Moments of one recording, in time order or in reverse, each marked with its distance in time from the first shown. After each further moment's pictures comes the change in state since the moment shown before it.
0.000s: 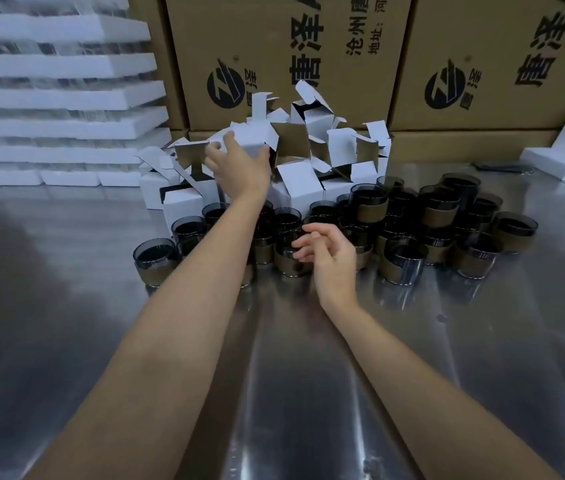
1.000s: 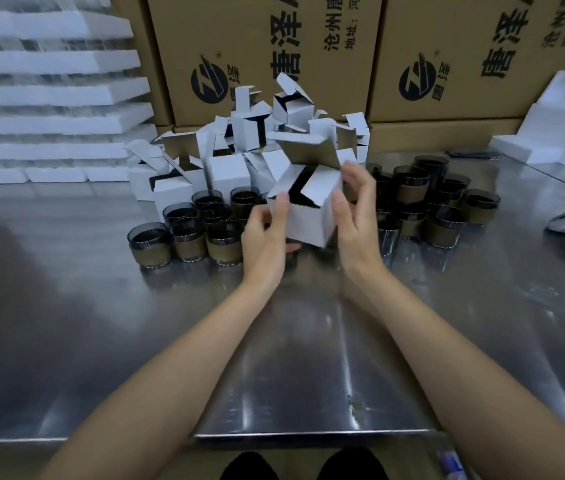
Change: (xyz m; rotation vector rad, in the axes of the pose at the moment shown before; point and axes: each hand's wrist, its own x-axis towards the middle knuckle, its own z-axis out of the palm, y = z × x) left_hand -0.172 -0.031 -0.053 -0.761 -0.434 -0.122; right_hand -0.009 -0.038 -0.048 -0.194 -0.026 -0.378
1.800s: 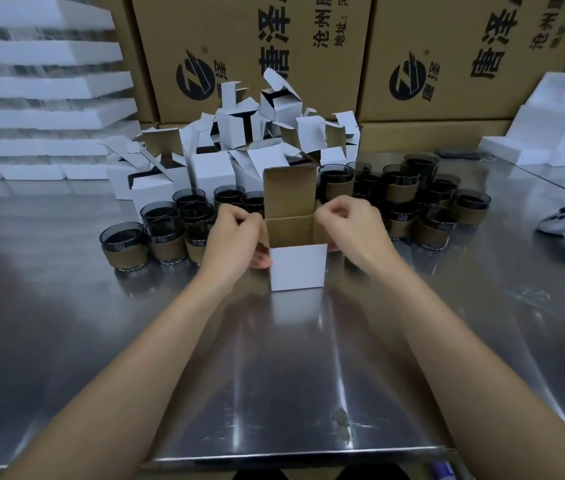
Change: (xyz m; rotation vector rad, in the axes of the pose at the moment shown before) left_hand 0.013 0.018 -0.020 0.279 -0.061 -0.150; right_hand 0.017 -0.010 -0.027 -0.352 -0.186 0.476
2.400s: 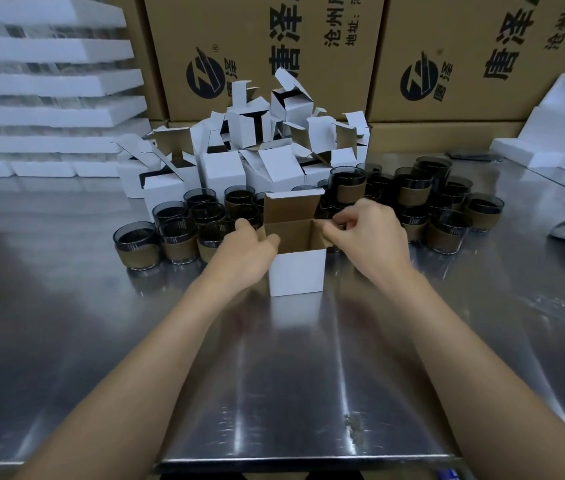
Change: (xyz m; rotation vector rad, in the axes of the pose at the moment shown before) left_hand 0.000 0.002 -0.014 0.593 -0.159 -0.045; right_hand -0.003 0.001 0.002 -0.505 0.138 -0.165
